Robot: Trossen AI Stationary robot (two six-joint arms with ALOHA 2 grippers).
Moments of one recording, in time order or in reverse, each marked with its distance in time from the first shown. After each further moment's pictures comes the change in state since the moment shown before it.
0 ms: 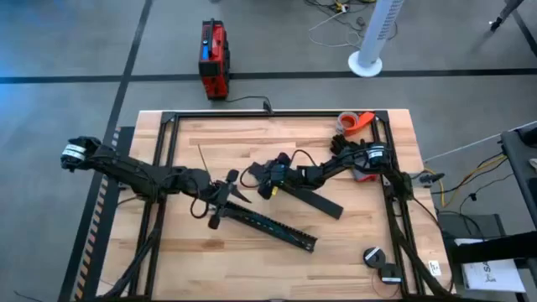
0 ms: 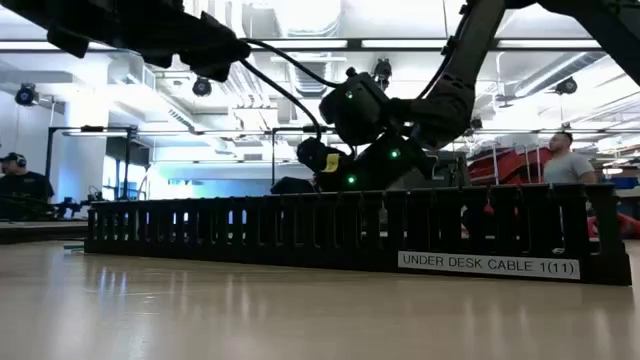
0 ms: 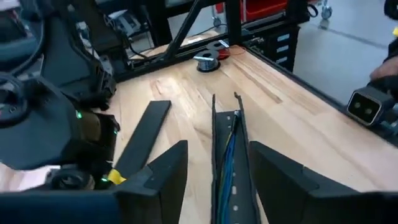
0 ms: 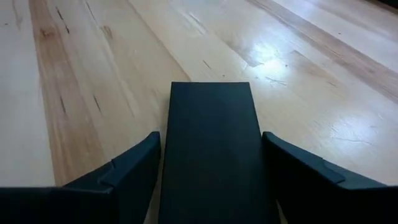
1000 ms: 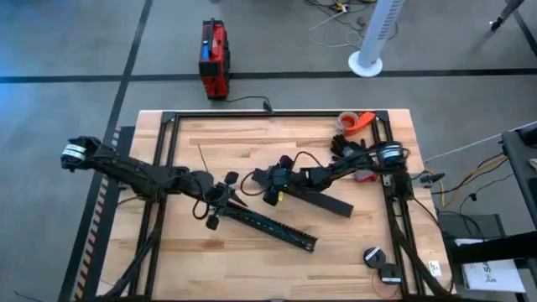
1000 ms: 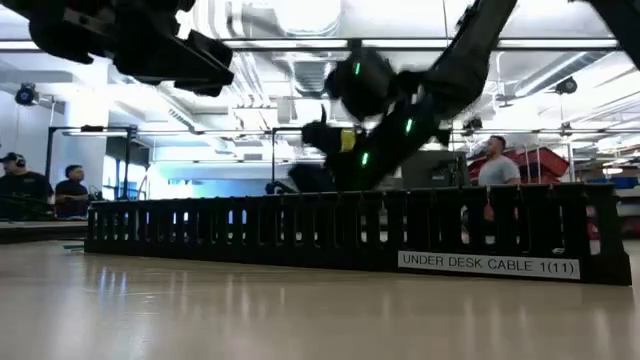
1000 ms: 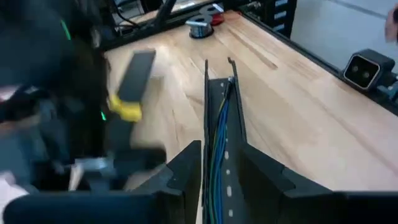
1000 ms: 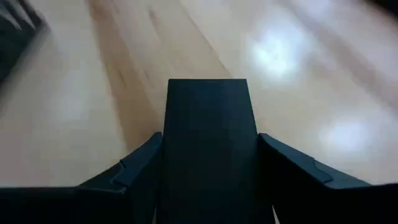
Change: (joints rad) left arm 0.000 0.000 0.002 -0.132 -0.001 -0.005; right arm 0.031 -0.244 -0.008 -0.230 -0.007 -0.077
